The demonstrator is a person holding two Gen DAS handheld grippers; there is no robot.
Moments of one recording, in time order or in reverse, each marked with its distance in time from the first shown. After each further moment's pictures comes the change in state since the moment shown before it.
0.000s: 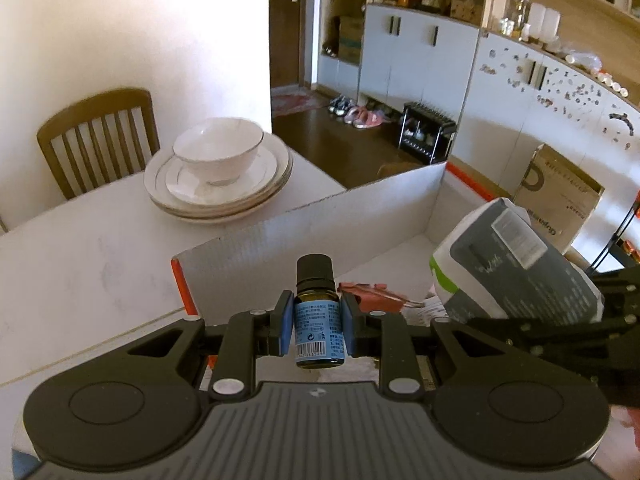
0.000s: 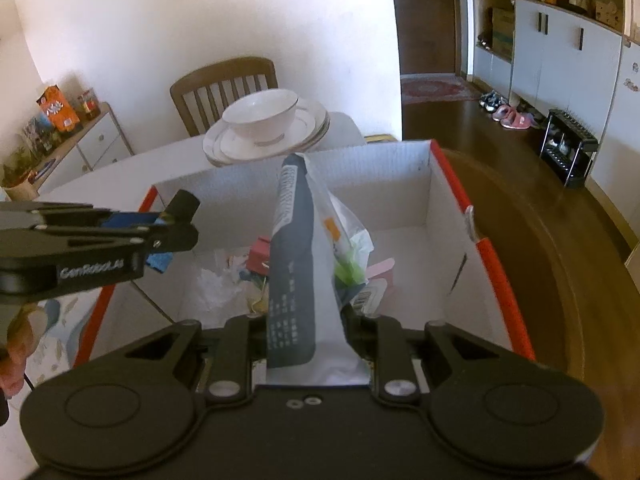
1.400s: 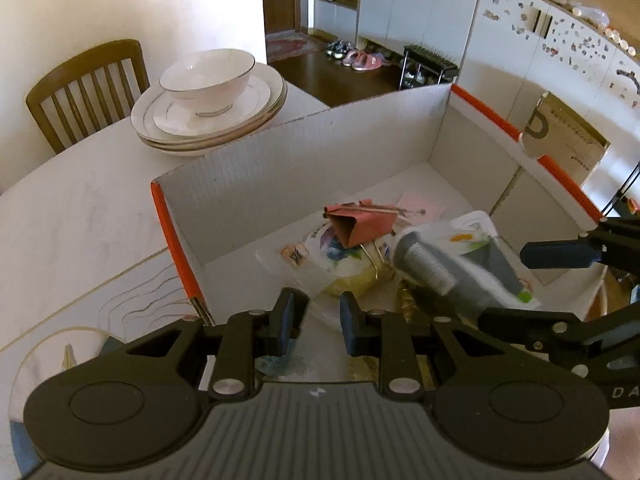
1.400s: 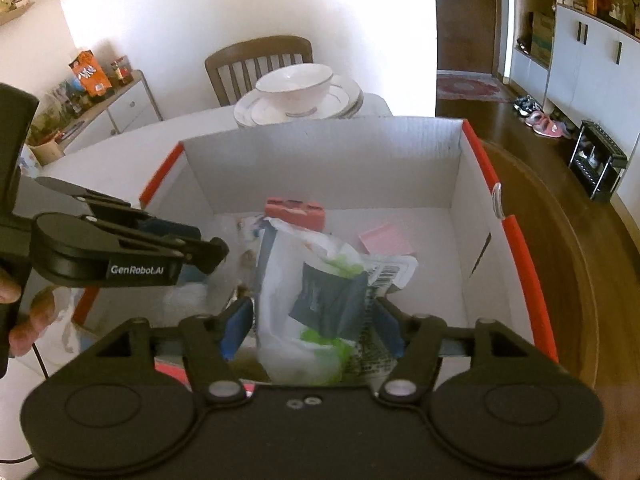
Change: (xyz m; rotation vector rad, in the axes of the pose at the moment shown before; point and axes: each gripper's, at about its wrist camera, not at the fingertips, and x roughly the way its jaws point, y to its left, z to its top) left arm 0.013 -0.003 -0.024 0.023 0.165 -0.002; right arm -0.007 -0.002 -0.011 -0.094 0.035 0.070
